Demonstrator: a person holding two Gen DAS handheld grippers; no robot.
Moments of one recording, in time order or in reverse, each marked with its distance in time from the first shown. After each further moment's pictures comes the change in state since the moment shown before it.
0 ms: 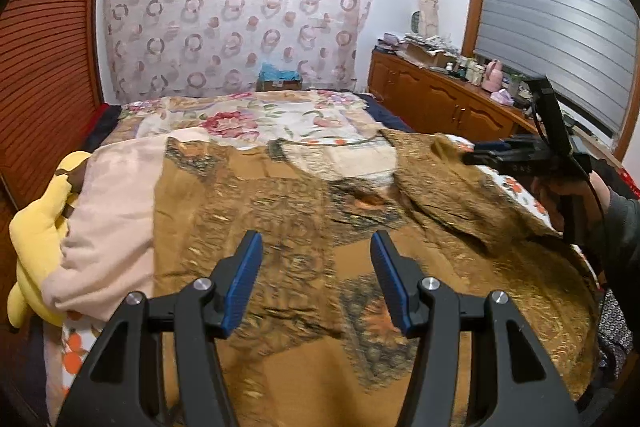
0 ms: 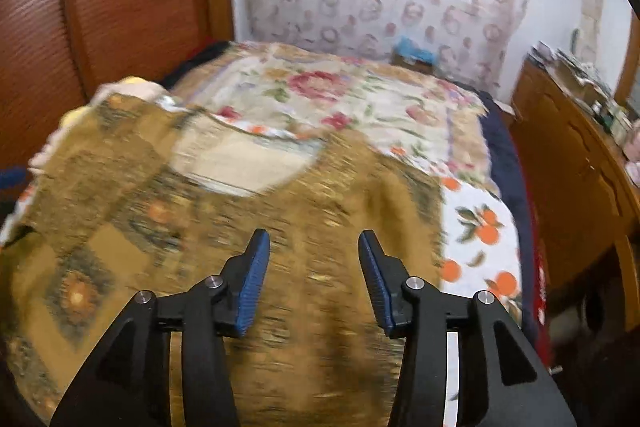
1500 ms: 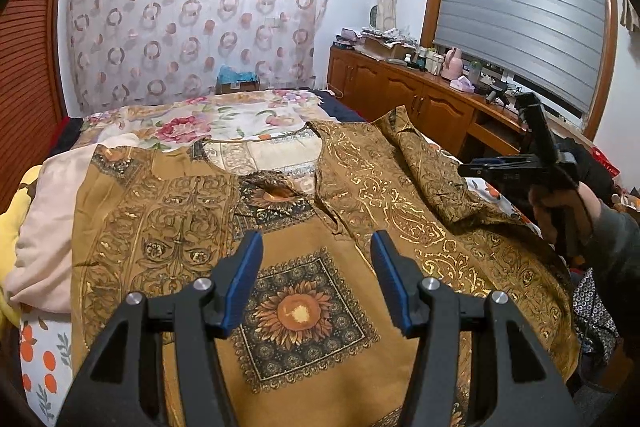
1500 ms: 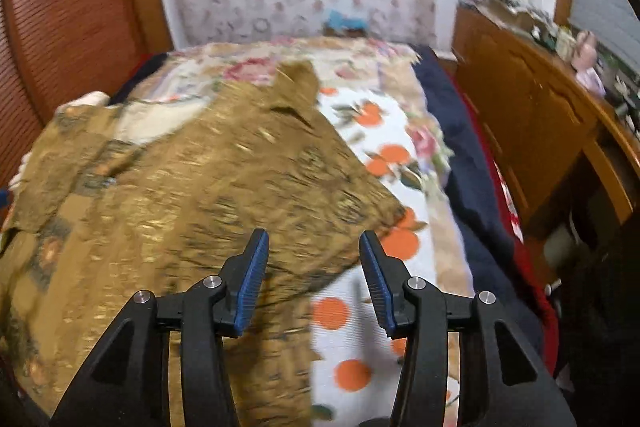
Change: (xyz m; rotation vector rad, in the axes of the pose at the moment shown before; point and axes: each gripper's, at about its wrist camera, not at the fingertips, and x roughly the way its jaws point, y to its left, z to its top) left arm 0.000 -0.080 -0.013 0.071 0.000 -0.122; right arm -0.051 -0.069 -0.080 0.236 0.041 -0.099
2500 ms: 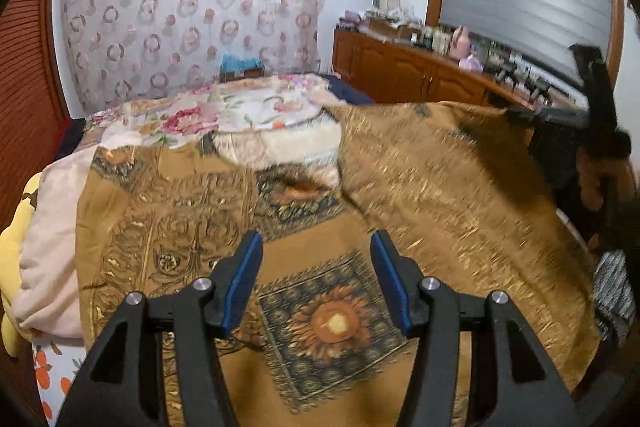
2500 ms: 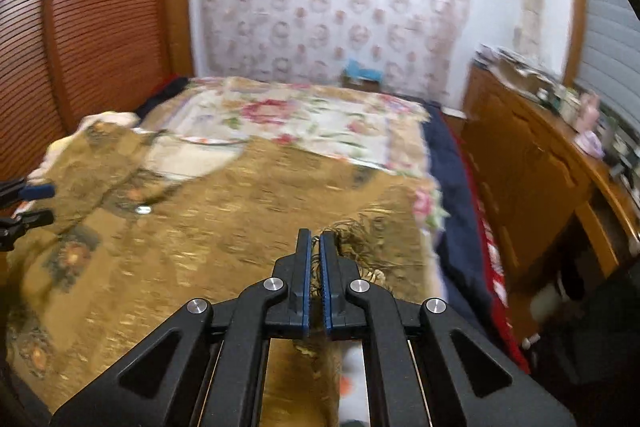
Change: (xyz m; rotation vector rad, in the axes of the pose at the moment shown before) left arm 0.021 0.021 0.014 0.033 0.054 0.024; right arm -0.068 0.028 0.022 -0.154 -0.181 0.047
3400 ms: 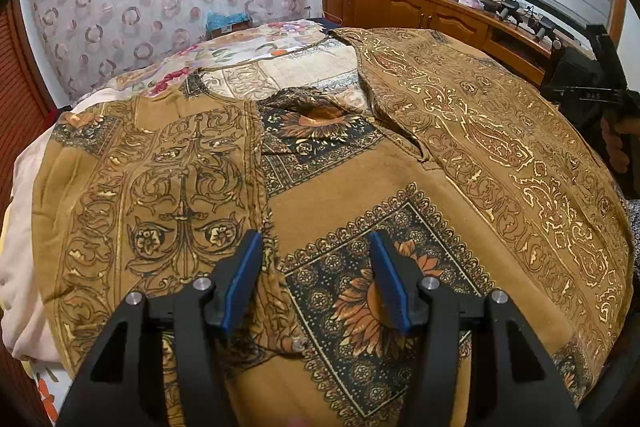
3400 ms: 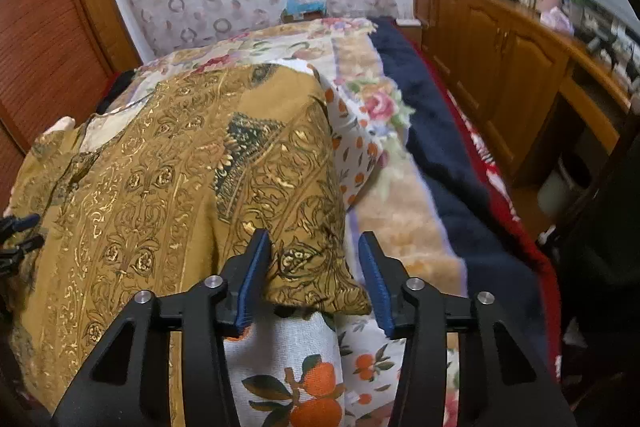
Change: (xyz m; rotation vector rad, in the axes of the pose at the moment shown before) left arm 0.061 0.019 -0.026 0.100 0.215 0.012; right arm 0.032 -0.096 -0.076 0.329 0.213 -0.056
